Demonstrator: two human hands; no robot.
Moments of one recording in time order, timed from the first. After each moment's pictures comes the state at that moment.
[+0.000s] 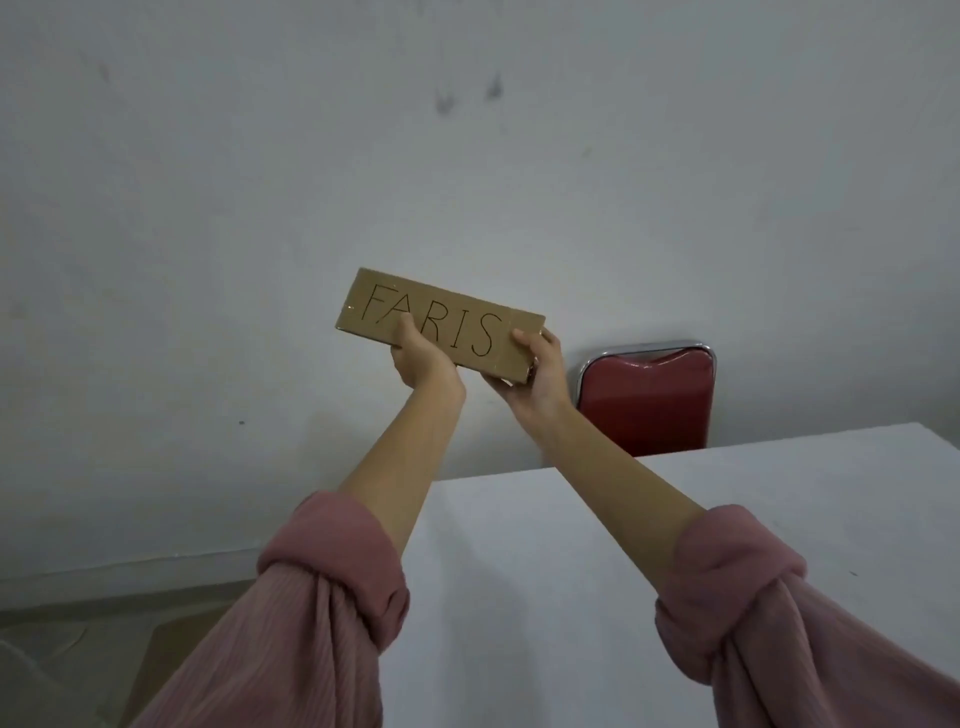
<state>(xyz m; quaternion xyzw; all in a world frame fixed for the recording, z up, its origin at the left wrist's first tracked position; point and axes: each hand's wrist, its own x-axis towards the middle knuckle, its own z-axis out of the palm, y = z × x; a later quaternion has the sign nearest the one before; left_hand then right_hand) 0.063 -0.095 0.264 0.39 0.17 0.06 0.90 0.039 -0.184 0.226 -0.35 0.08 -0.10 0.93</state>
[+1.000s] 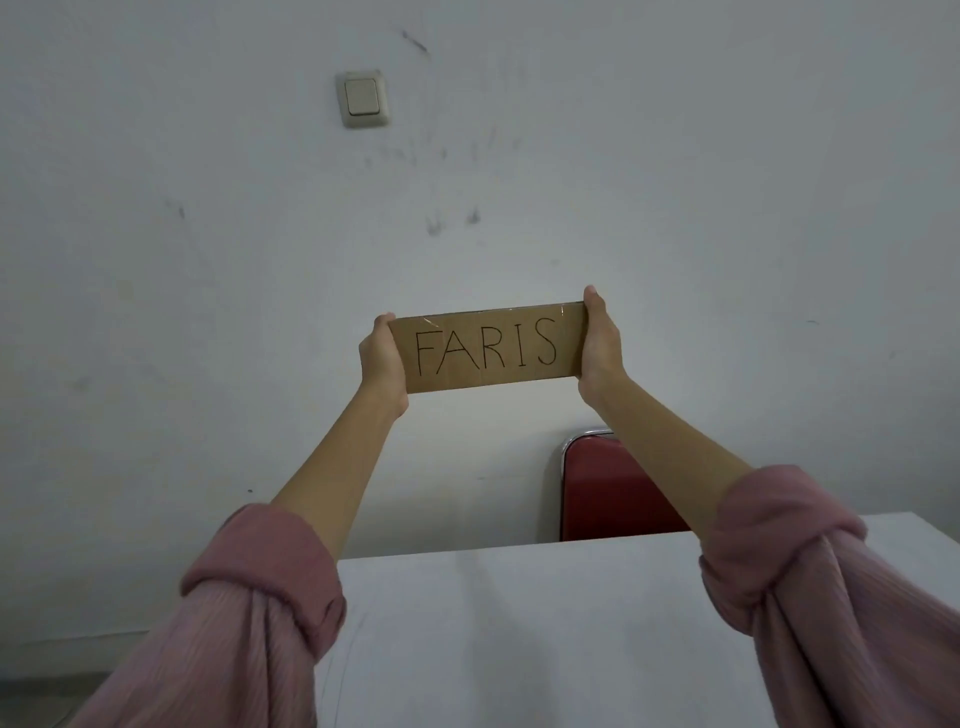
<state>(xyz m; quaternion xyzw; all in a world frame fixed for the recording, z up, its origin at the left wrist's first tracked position) 0.026 -0.099 0.353 0.60 0.01 0.07 0.80 0.007 -0.303 0.344 -0.55 0.08 -0.19 0.81</state>
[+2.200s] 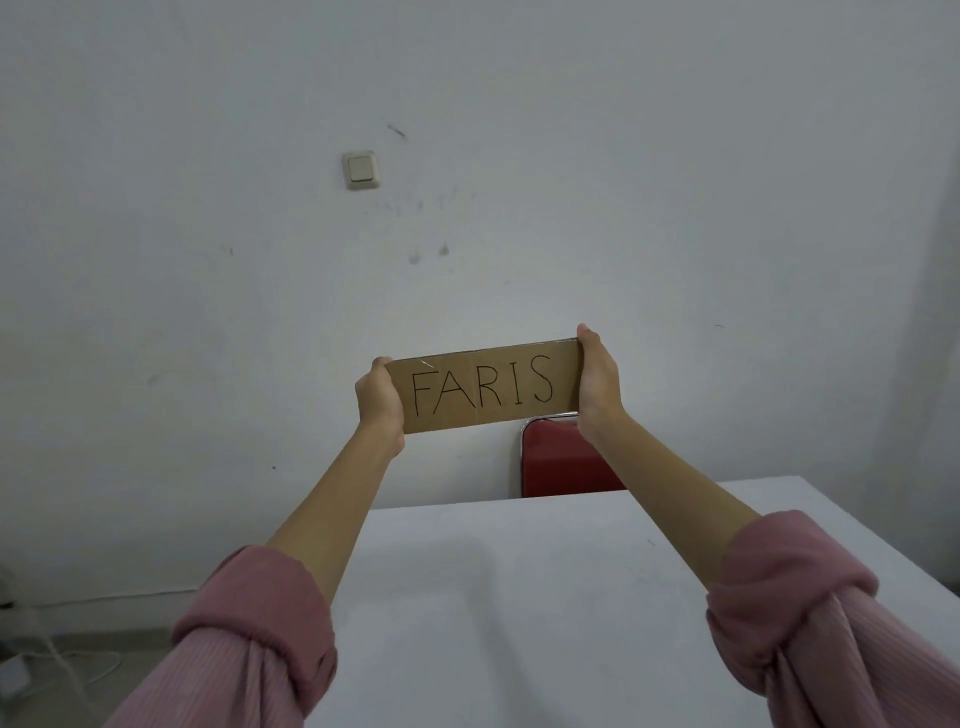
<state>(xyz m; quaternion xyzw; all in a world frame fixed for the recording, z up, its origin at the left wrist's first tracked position) -0.233 -0.149 0.357 0.62 0.04 0.11 0.78 -0.248 -0.356 0.346 -0.56 0.07 -0.22 0.79</state>
